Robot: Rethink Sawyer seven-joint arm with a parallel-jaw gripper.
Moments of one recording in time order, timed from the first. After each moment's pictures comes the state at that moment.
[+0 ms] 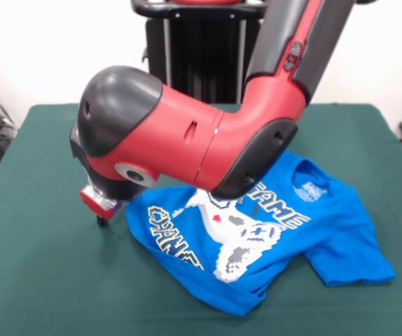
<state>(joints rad) 0.14 0.49 -1.18 0.54 -2.01 -1.29 3.63</state>
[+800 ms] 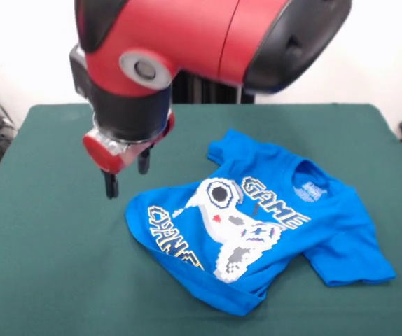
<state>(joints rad) 0.19 0.29 -1.16 0.60 -1.97 -1.30 3.63</state>
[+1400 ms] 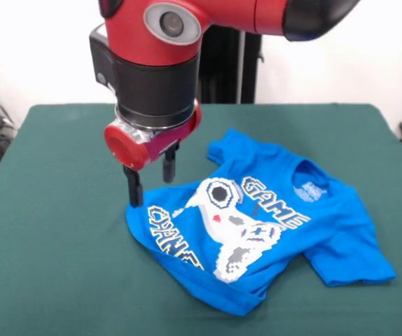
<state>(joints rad) 0.21 0.22 -1.15 0.60 -1.88 -1.21 3.63</state>
